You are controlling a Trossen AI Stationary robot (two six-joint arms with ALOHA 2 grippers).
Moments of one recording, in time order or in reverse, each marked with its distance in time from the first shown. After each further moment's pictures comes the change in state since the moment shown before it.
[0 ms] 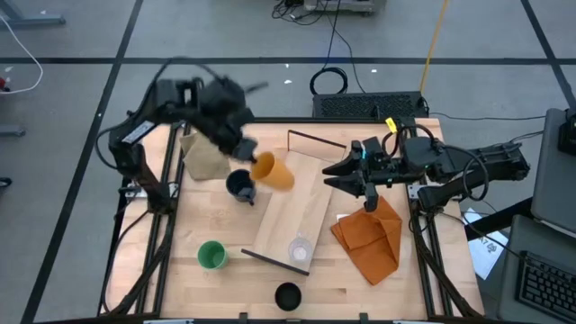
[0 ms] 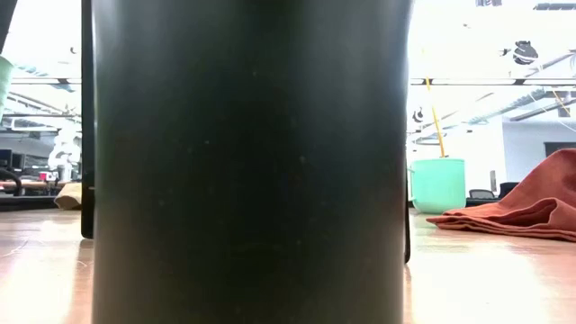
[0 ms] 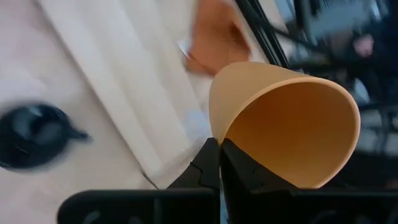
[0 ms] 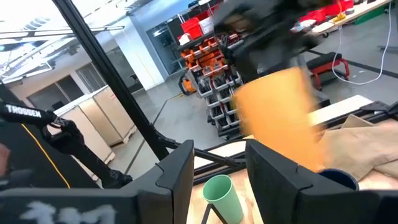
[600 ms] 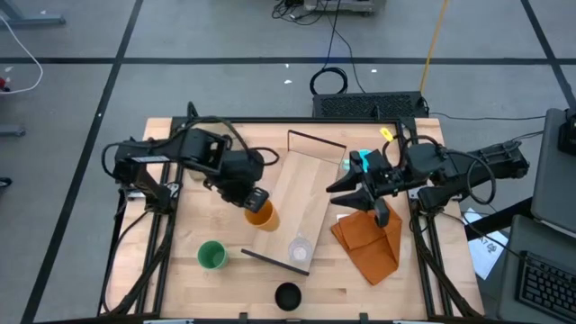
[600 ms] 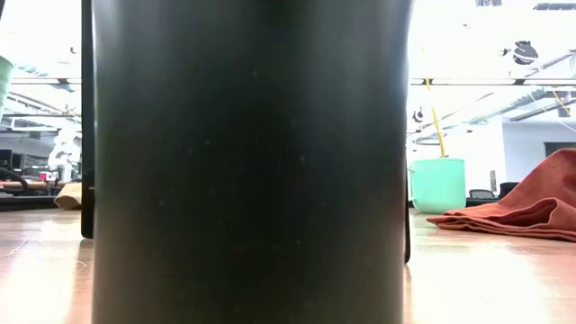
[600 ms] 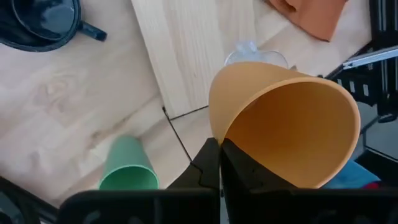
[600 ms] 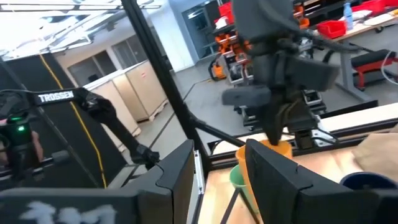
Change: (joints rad) left arm -0.323 -0.002 -0.271 -0.001 -0.185 -0.409; right arm 0.063 -0.004 0.000 -0.001 -0.105 -0.066
